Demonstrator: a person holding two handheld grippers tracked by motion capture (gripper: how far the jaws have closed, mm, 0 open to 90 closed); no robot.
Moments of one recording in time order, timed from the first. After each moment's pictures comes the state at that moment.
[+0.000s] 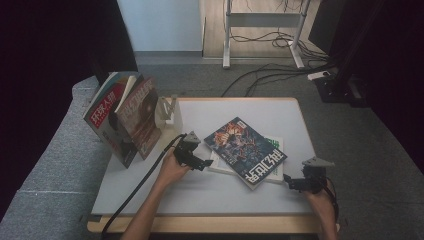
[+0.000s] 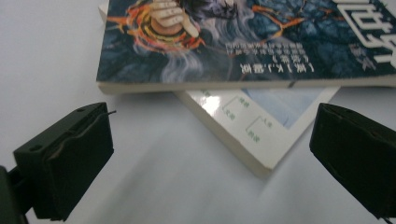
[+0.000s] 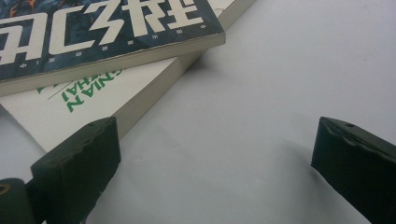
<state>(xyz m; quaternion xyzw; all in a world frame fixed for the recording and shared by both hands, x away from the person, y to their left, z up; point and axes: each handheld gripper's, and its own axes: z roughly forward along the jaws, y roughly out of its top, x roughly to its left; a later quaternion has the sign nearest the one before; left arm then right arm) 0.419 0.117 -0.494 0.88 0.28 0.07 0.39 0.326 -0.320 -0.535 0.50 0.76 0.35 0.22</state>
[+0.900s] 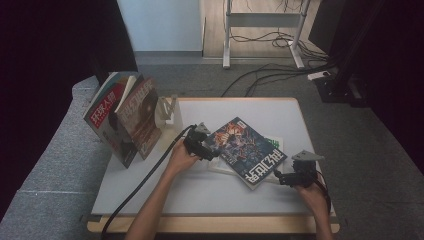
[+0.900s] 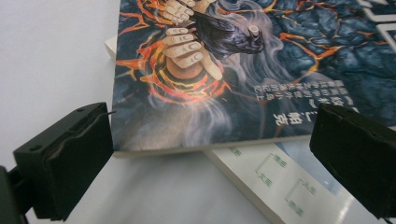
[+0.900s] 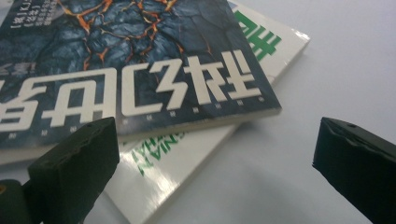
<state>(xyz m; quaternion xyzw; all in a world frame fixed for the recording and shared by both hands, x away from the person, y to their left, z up) 0.455 0.087 -0.493 0.89 0.27 0.08 0.37 0.337 -0.286 -0.512 0.46 0.78 0.37 0.23</state>
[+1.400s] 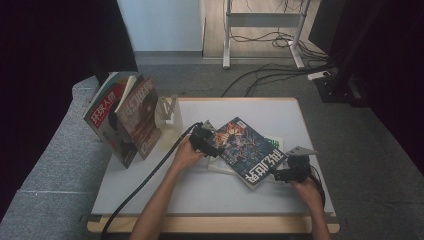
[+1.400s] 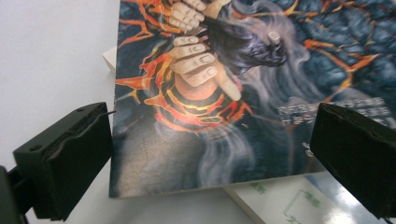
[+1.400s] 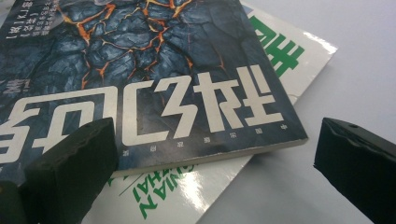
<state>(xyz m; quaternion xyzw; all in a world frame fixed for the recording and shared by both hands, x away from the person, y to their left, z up) 0.473 0.072 -0.503 0.89 0.27 0.08 0.36 0.356 -0.275 -0.517 0.45 0.78 0.37 0.20</state>
